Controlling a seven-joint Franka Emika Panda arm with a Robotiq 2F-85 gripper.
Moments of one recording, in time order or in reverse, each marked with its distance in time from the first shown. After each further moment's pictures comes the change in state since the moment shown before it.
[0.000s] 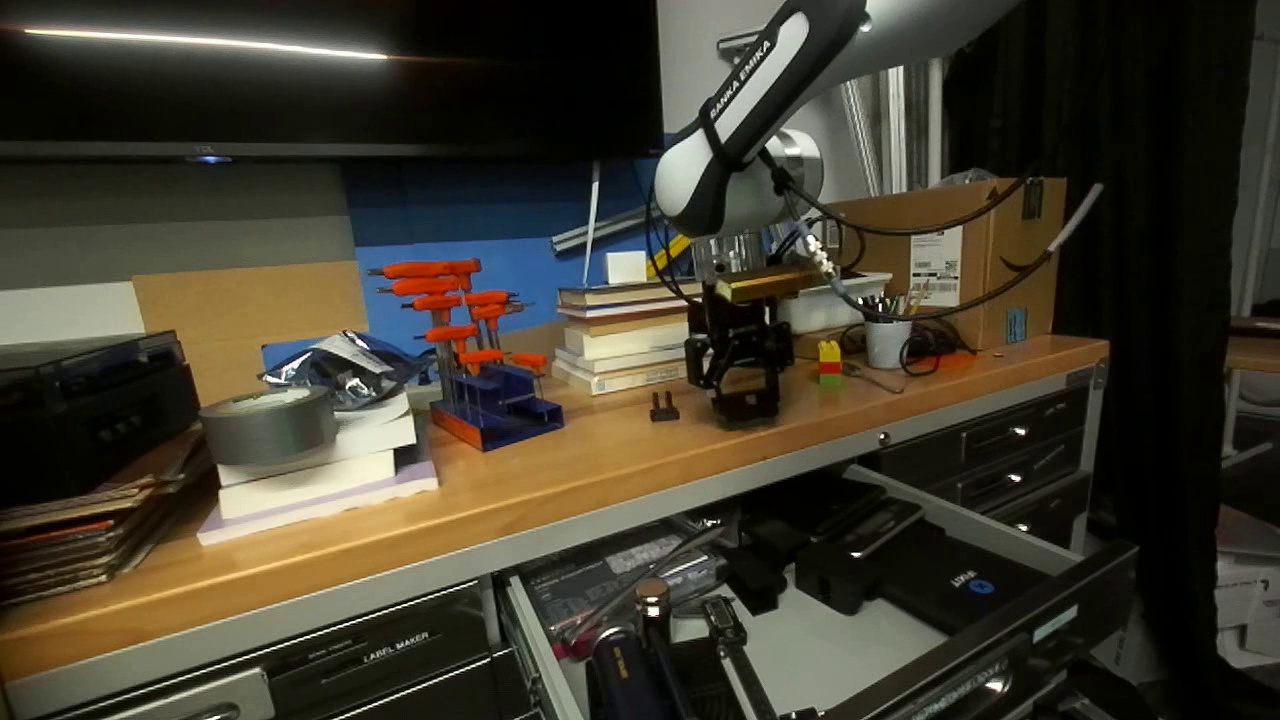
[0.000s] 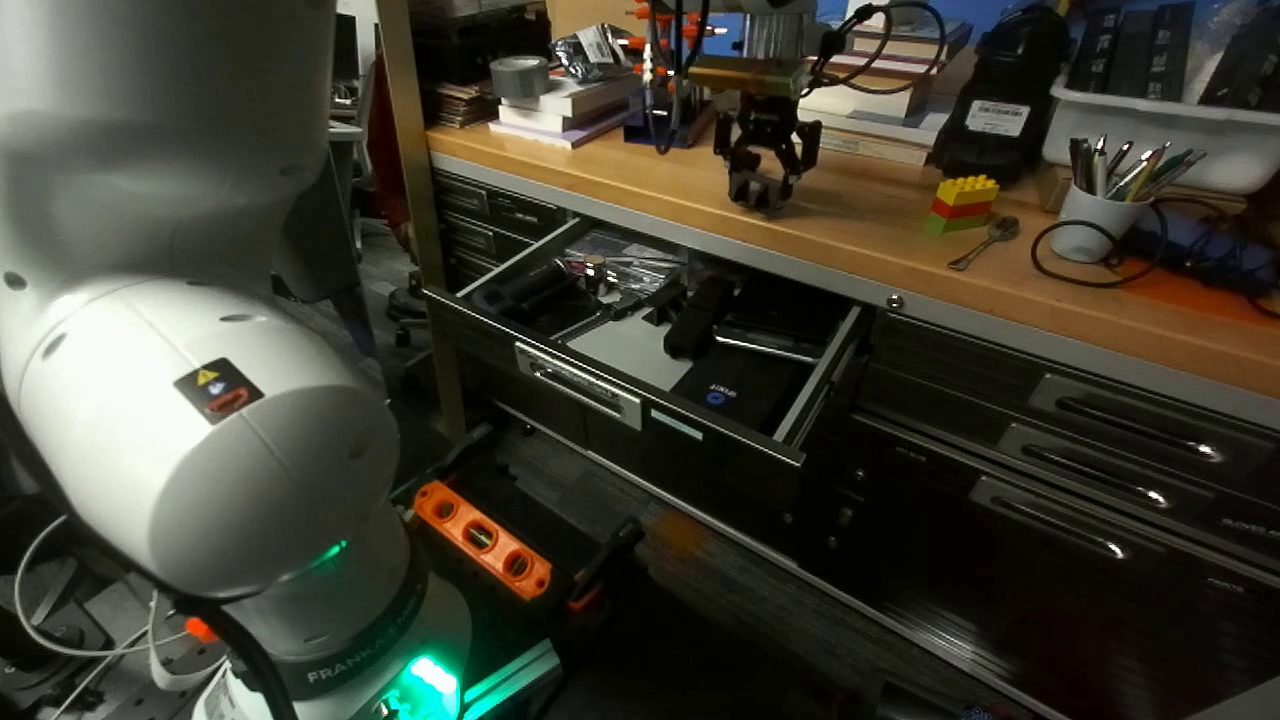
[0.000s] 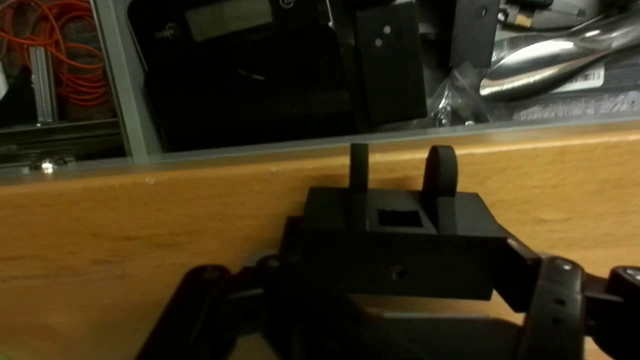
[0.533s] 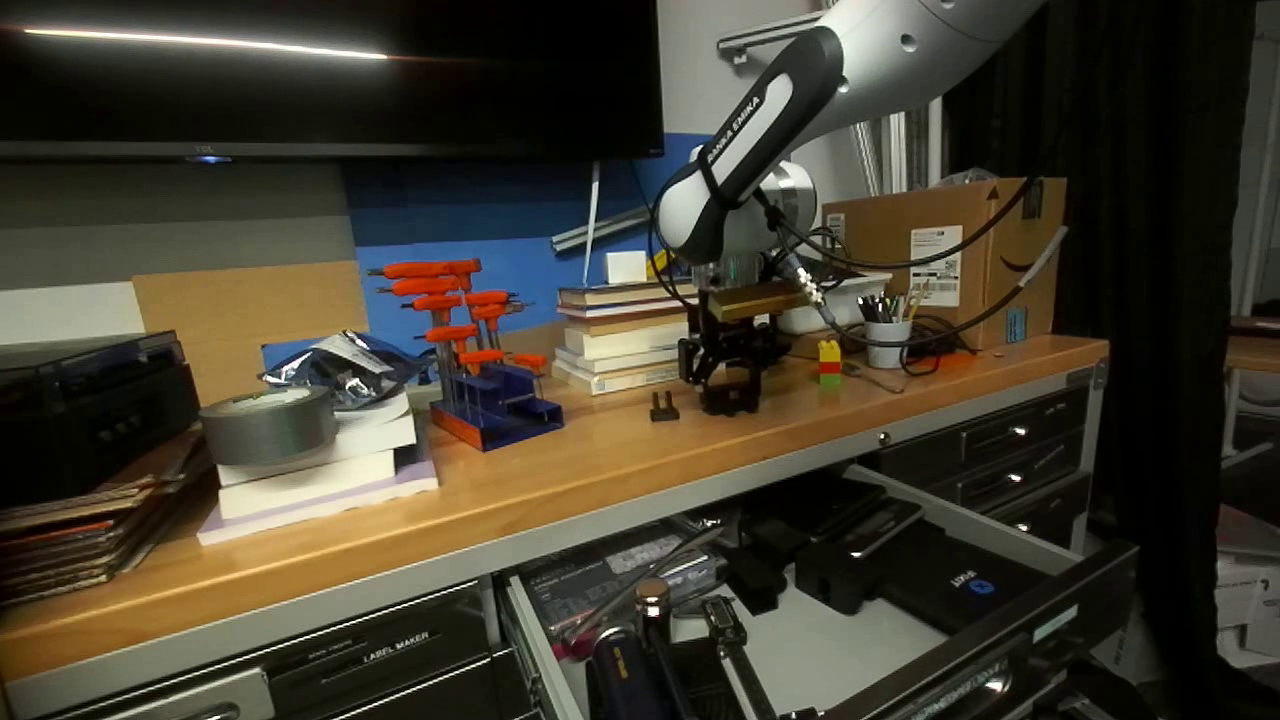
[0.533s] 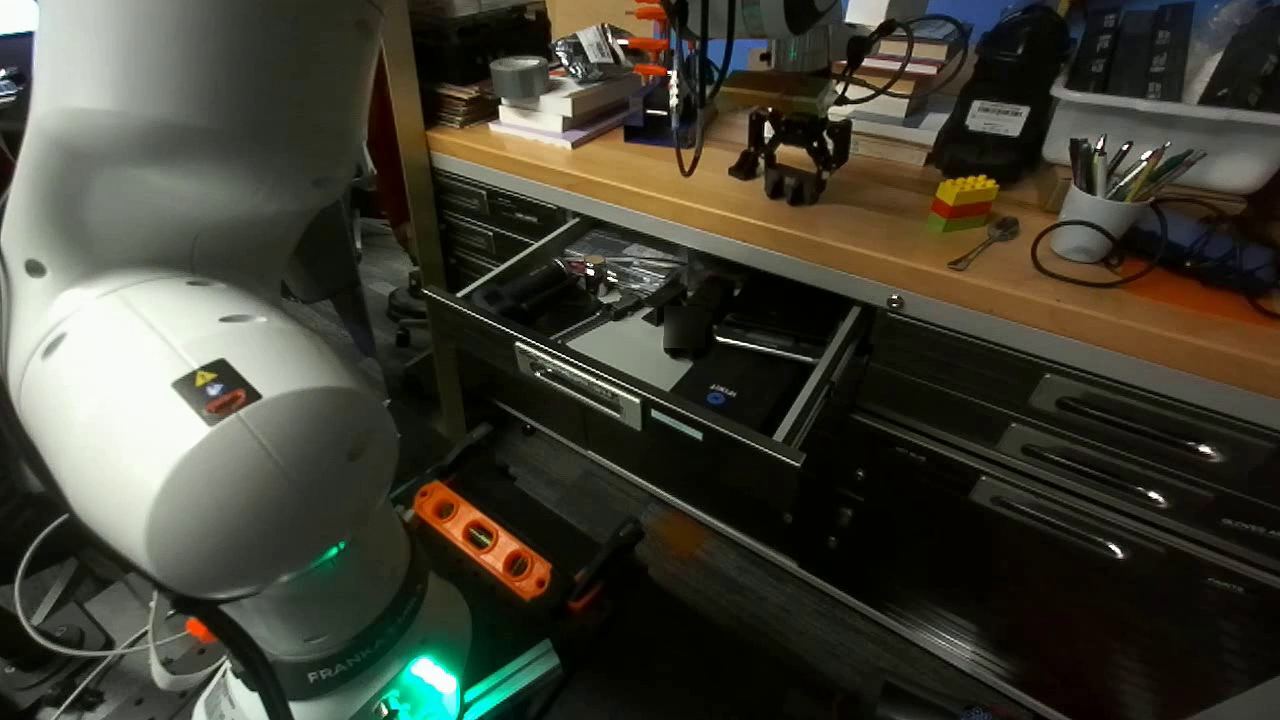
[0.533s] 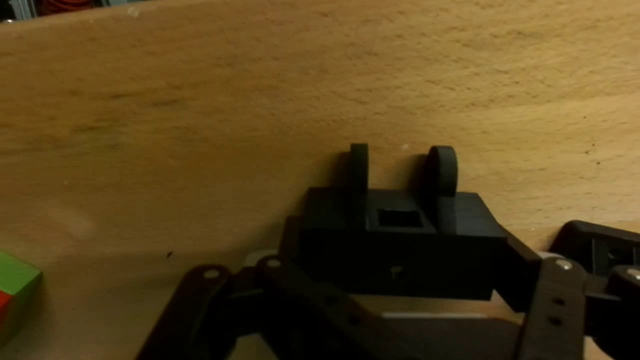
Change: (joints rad) arm -0.008 0.124 -0.028 0.126 -0.011 0.170 0.007
